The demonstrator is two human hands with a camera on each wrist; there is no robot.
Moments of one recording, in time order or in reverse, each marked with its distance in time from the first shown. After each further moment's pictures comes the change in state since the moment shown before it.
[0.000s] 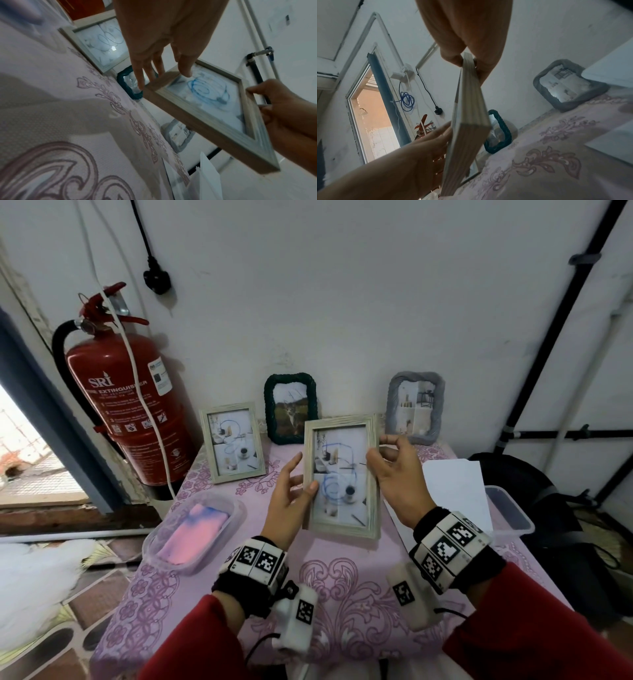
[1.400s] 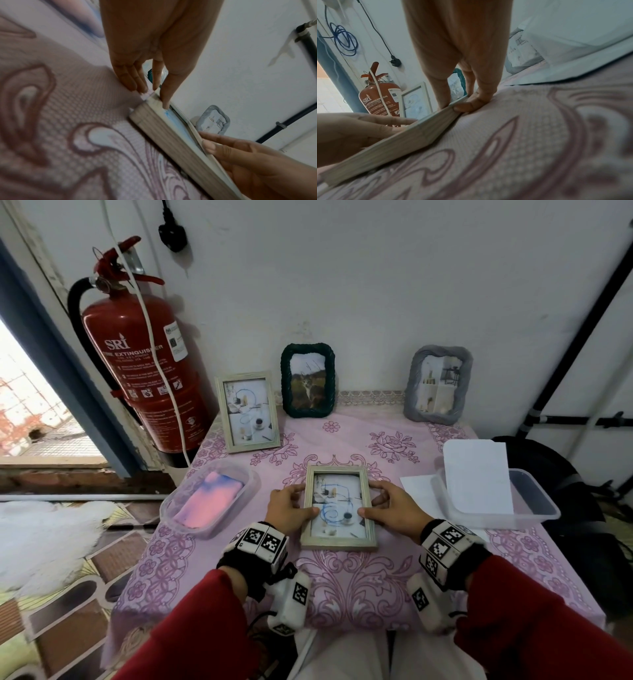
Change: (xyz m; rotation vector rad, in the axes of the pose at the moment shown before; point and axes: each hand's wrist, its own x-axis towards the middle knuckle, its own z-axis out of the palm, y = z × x) left_hand -0.007 -0.055 -0.034 0.485 0.001 -0.365; right_hand -0.014 0.104 -0.020 -0.549 -0.379 0.358
